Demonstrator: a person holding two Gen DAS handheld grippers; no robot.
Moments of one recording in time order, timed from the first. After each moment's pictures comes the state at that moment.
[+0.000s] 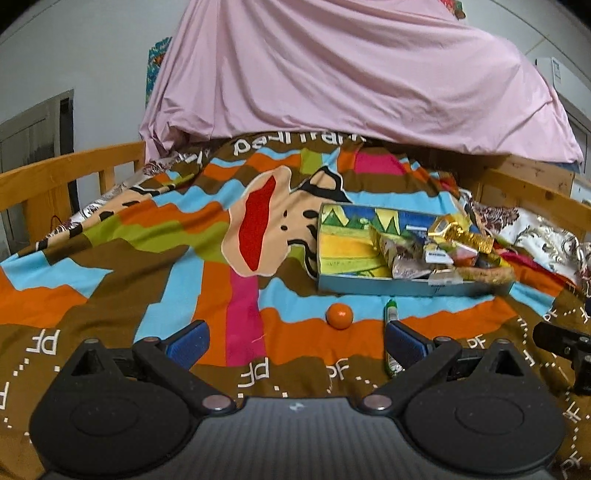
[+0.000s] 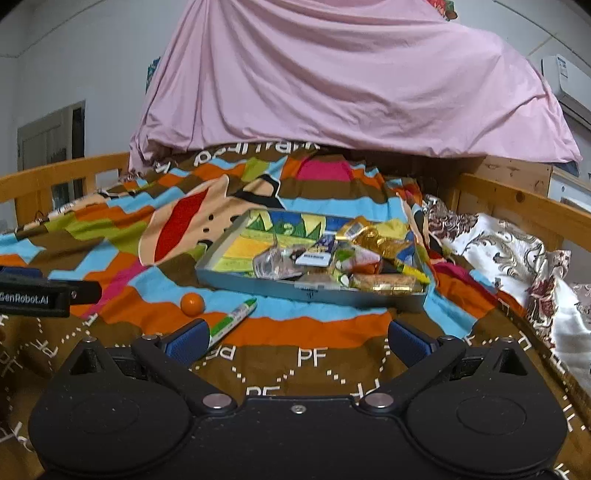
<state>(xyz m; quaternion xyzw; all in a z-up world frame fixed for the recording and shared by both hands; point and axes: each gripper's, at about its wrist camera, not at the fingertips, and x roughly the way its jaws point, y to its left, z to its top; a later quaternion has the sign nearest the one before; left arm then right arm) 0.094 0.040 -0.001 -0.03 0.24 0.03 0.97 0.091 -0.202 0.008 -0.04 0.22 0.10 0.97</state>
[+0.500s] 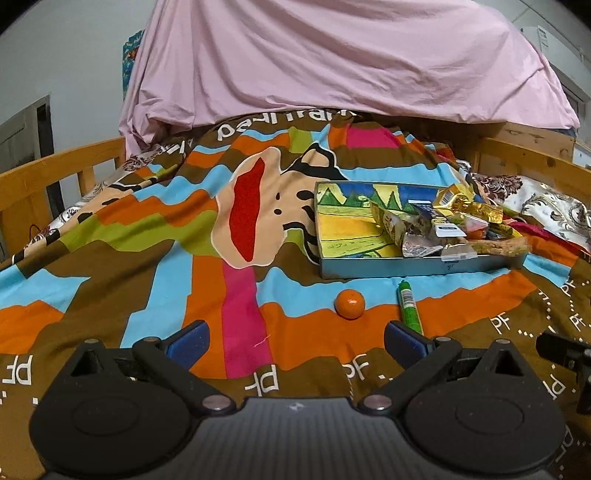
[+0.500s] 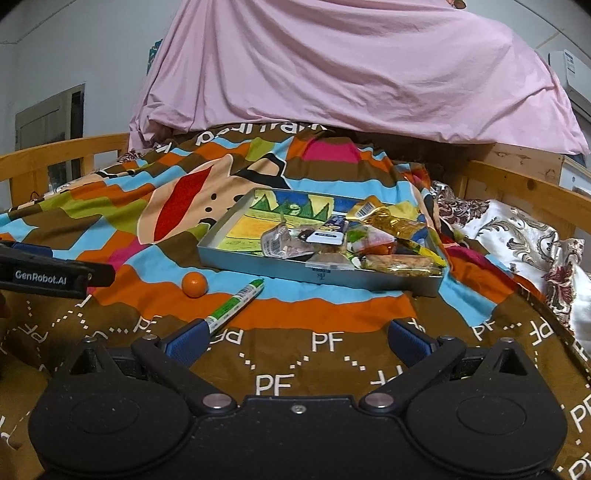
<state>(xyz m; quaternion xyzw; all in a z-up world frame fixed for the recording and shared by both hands) 0.127 0.046 -0.018 0.00 0.27 0.02 0.96 0.102 -0.183 -0.015 -0.05 0.23 0.10 0.97</state>
